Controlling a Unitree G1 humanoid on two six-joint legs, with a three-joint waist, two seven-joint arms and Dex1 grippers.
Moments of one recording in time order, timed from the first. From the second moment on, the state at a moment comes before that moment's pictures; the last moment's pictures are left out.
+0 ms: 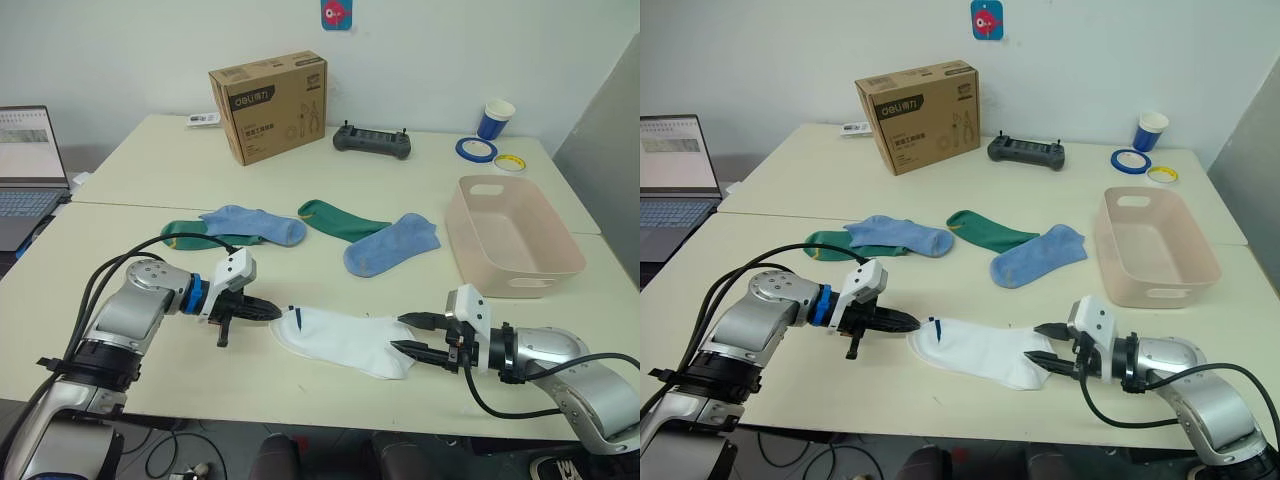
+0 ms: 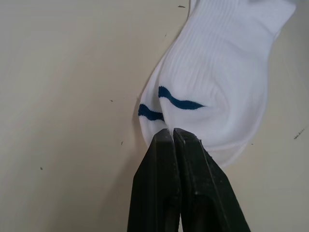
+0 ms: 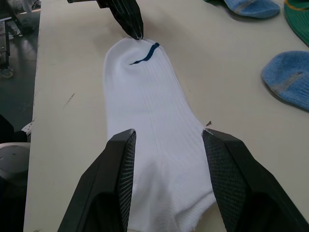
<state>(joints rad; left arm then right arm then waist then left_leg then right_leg) -0.50 0.79 -0.18 0.21 -0.24 0.39 -1.43 -0.05 -0.69 0.09 -0.48 0.45 0.53 0.89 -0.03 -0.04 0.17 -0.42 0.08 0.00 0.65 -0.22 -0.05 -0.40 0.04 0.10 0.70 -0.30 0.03</state>
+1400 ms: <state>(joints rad) -0.52 0.76 -0.21 0.21 -0.22 0.41 -1.42 -0.04 -0.69 0.10 -0.48 0.45 0.53 0.88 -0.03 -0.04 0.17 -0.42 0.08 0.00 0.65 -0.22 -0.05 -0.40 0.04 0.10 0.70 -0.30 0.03</state>
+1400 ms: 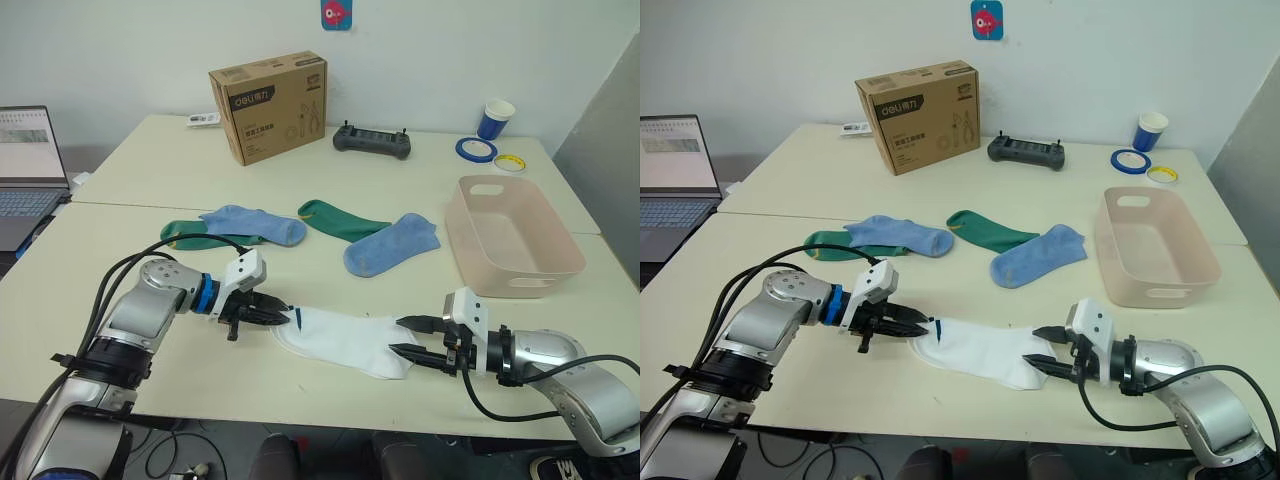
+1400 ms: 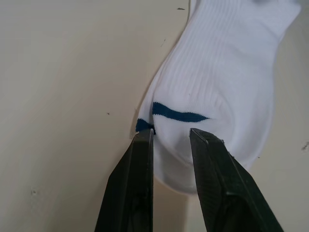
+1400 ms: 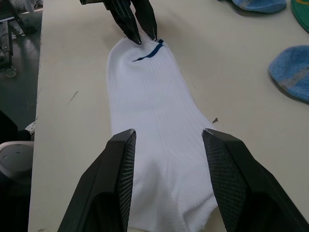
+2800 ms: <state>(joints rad) -0.51 0.72 -0.24 0.20 -0.20 0.40 -1.41 -0.04 -0.69 0.10 -0.48 0.45 0.53 0.87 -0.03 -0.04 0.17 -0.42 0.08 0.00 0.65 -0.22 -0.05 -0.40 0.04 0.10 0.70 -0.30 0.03</state>
